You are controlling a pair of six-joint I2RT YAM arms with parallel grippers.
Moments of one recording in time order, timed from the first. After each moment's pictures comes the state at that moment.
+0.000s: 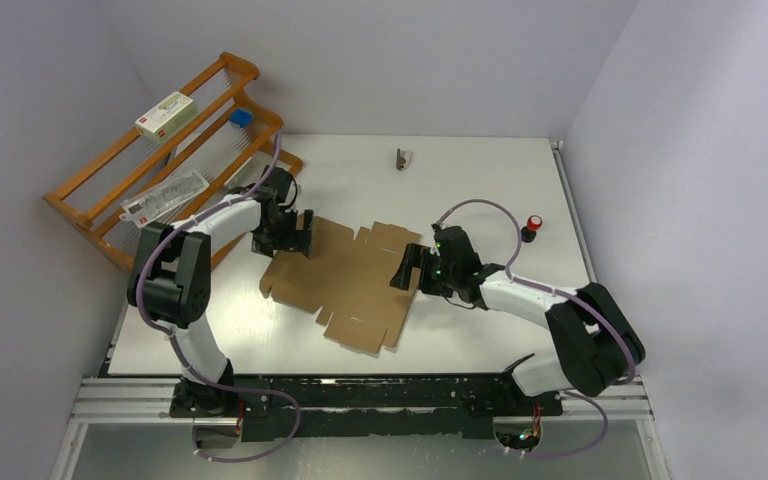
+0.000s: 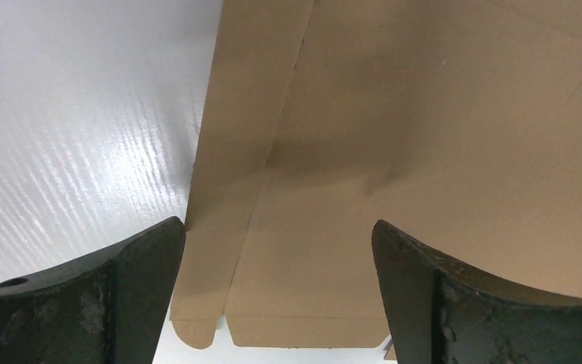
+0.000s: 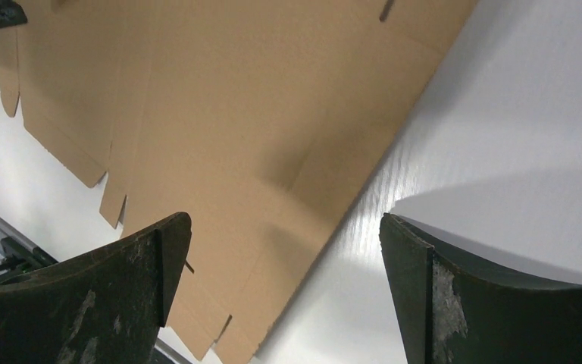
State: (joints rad) left arm -0.28 1.79 1.18 -0.62 0.02 -0.24; right arm 0.54 1.38 0.55 0.03 -0.19 0.66
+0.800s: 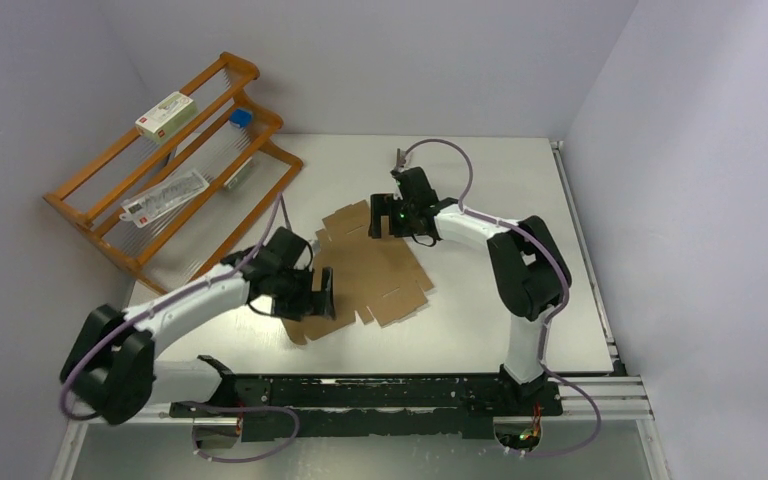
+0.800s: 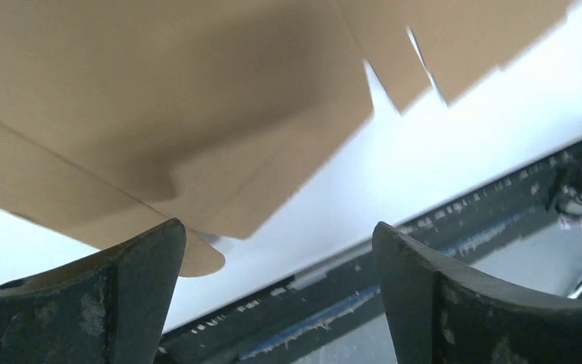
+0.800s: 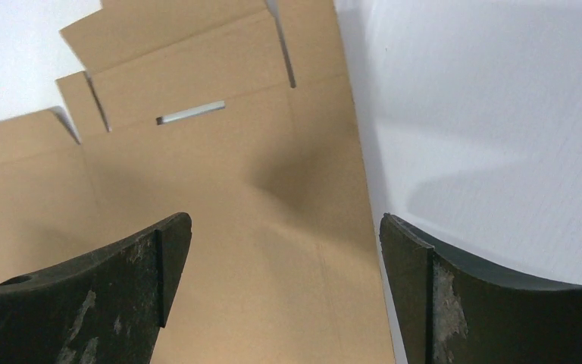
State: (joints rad) left arm -0.54 1.31 0.74 -0.60 0.25 -0.51; right arm 0.53 1.90 1.22 -0.16 -0.09 0.38
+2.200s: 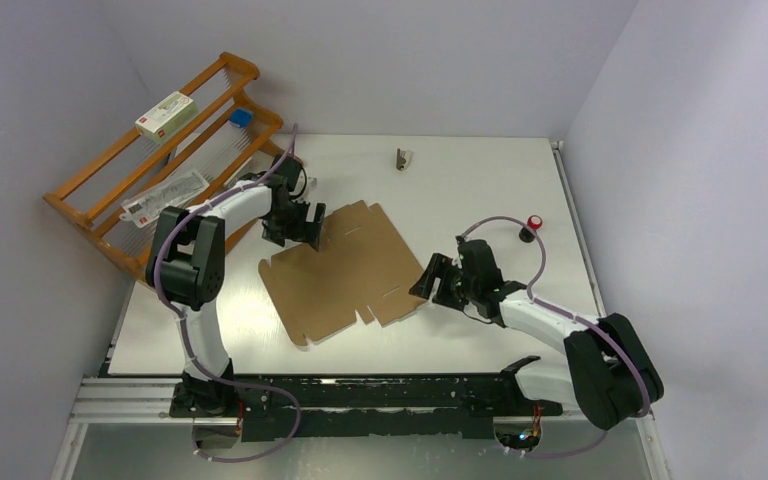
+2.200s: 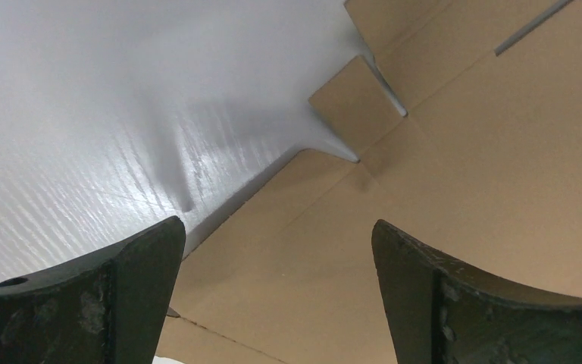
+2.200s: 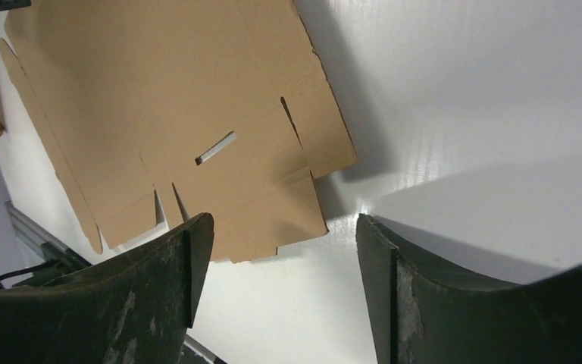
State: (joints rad) left arm -0.30 1.93 1.35 -0.67 0.10 -0.12; right arm 0.43 1.22 0.42 0.00 -0.24 0.71
